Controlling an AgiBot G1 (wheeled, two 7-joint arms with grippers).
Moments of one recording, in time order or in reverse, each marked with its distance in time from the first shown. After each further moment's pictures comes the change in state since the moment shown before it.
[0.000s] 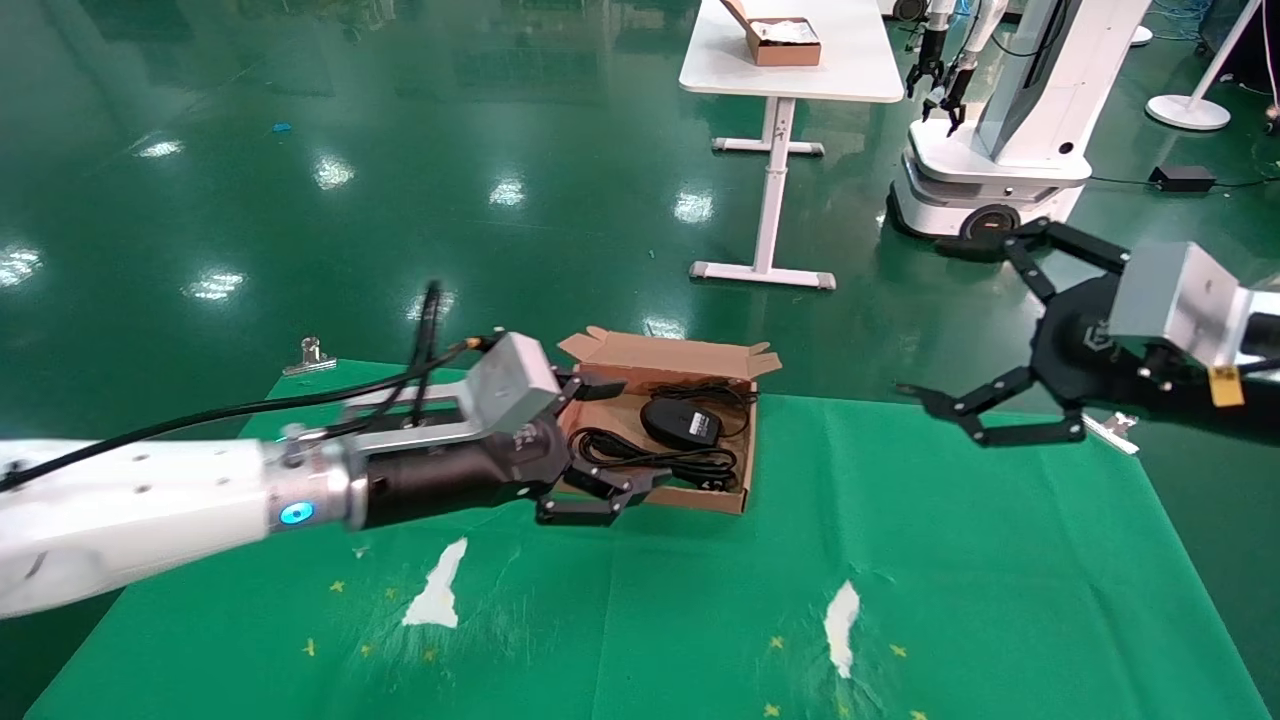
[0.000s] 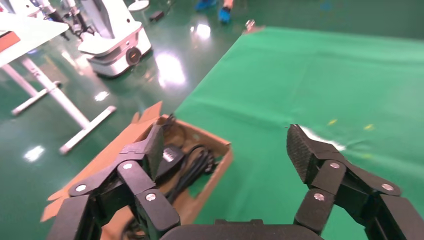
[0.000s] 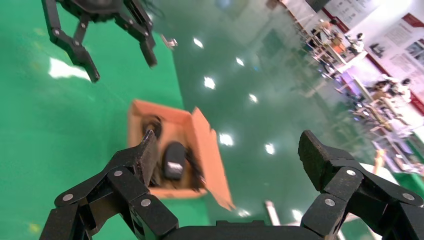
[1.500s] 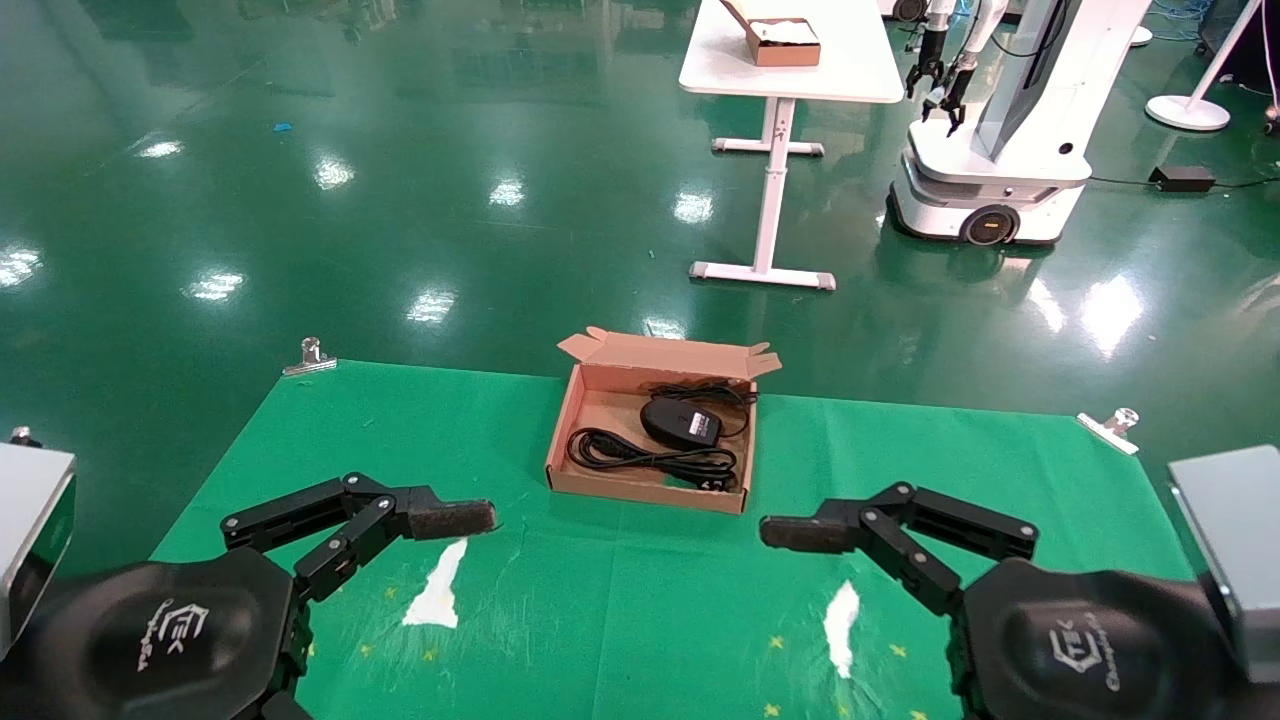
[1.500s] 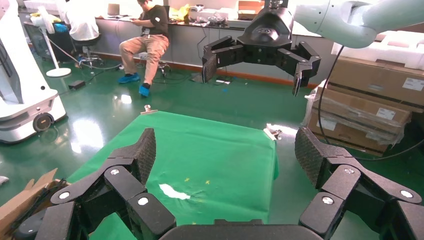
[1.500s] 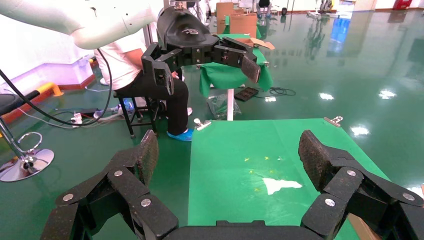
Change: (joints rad) left arm 0.354 -0.418 -0.397 -0.426 -0.437 0.460 -0.194; right arm -0.460 0.089 0.148 0.599 0.332 -0.107 0.670
